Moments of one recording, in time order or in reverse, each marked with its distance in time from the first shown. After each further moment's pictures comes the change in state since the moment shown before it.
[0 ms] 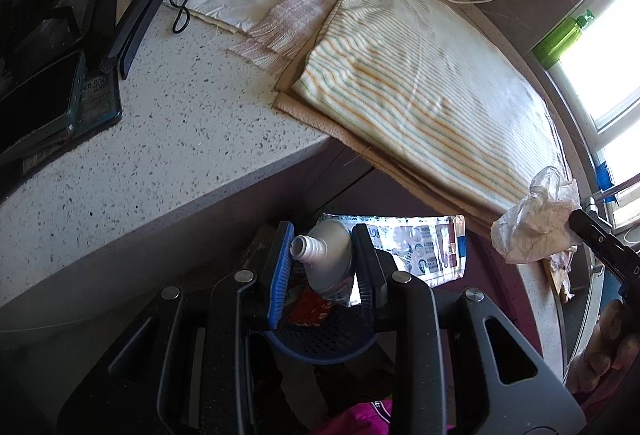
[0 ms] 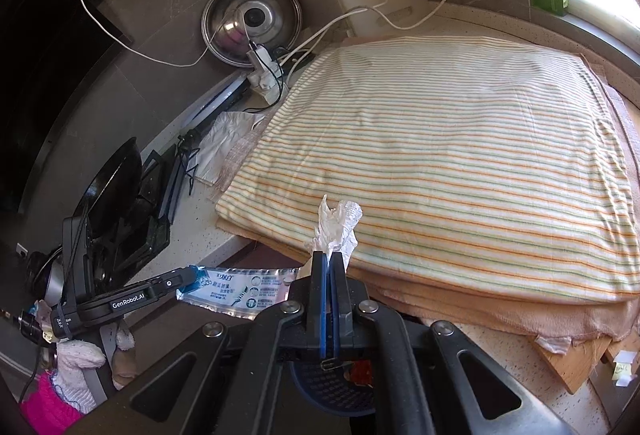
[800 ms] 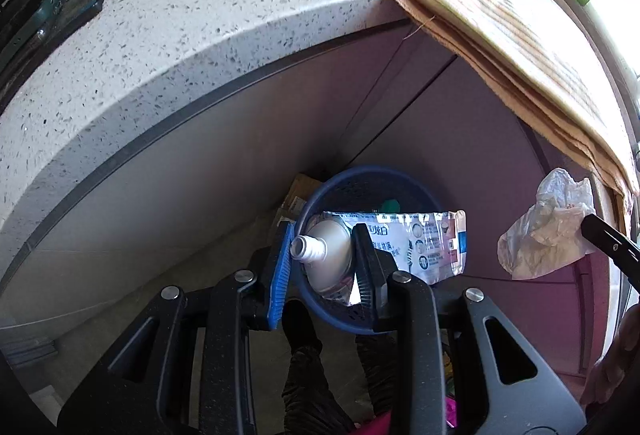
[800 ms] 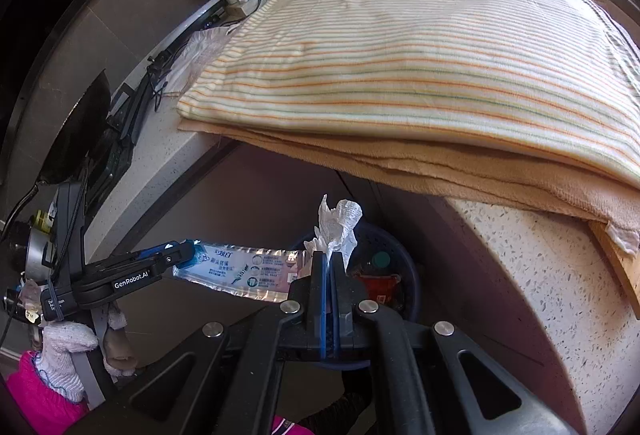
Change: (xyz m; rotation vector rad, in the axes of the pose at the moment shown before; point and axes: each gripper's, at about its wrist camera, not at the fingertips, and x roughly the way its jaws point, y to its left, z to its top) left arm 0.069 0.008 -0.050 0.067 0.144 0.136; right arm 0.059 -0.011 -0.078 0.008 0.191 -0.056
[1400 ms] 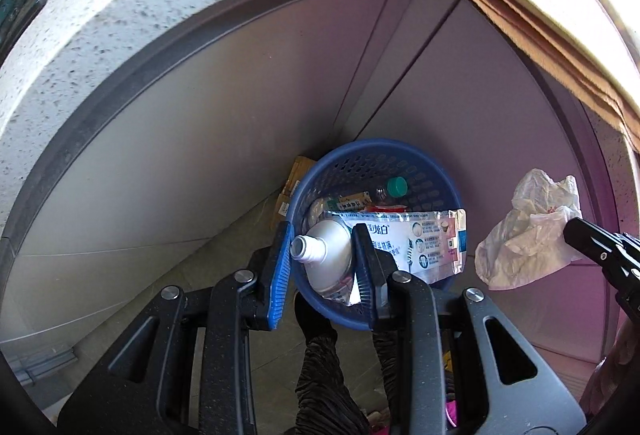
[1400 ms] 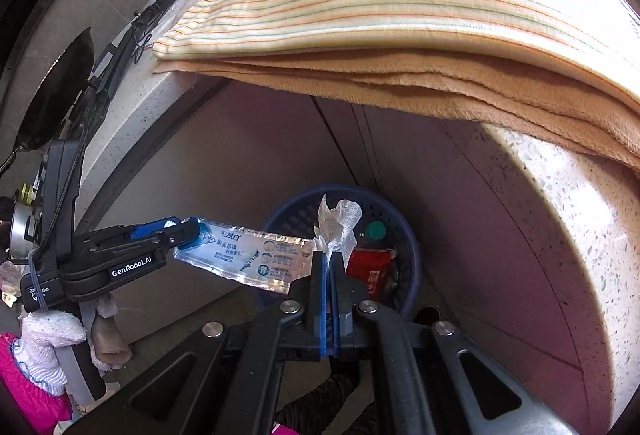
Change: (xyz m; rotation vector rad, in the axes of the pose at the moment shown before) left arm 0.044 -0.033 -0.005 0.072 0.058 0.051; right arm 0.043 -0.006 -0.022 -0.031 0.095 -0.027
